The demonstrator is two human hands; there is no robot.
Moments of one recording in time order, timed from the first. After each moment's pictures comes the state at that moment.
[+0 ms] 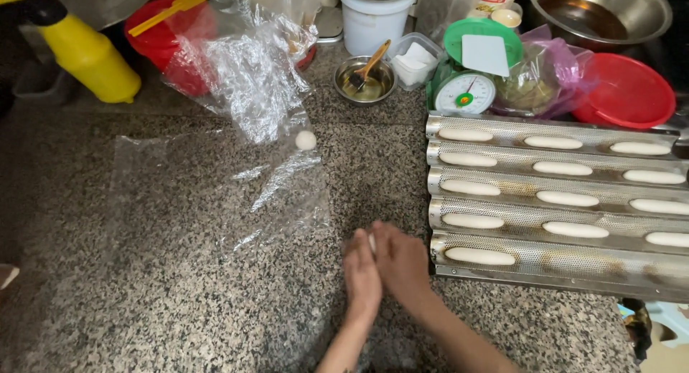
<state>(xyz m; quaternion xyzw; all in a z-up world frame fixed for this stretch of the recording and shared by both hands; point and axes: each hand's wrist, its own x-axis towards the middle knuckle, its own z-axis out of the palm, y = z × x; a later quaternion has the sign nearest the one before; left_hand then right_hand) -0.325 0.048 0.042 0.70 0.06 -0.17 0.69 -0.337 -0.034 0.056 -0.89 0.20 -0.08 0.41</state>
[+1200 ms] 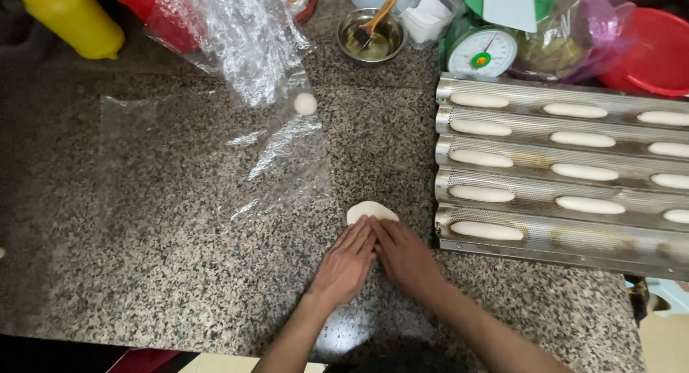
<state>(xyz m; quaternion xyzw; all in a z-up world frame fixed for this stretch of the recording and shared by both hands) -0.314 0.129 -0.060 0.82 -0.50 -0.01 0.29 -0.384 -0.067 -0.053 -0.98 -0.07 -0.02 0.17</state>
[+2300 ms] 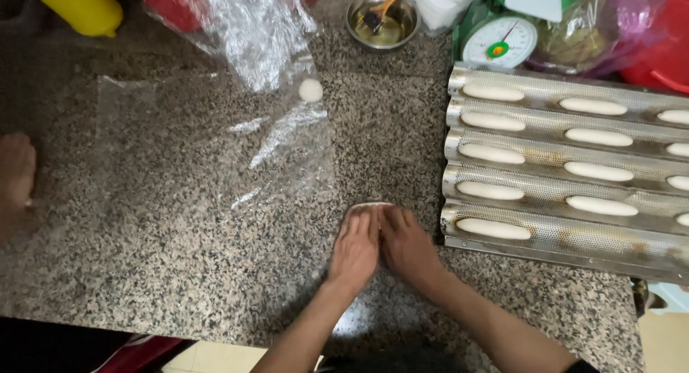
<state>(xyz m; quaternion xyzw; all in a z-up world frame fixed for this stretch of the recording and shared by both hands) -0.315 0.087 -0.095 0.91 -0.41 -0.02 0.09 -0.365 -0.077 -0.063 -0.99 -0.10 -0.05 0.09</state>
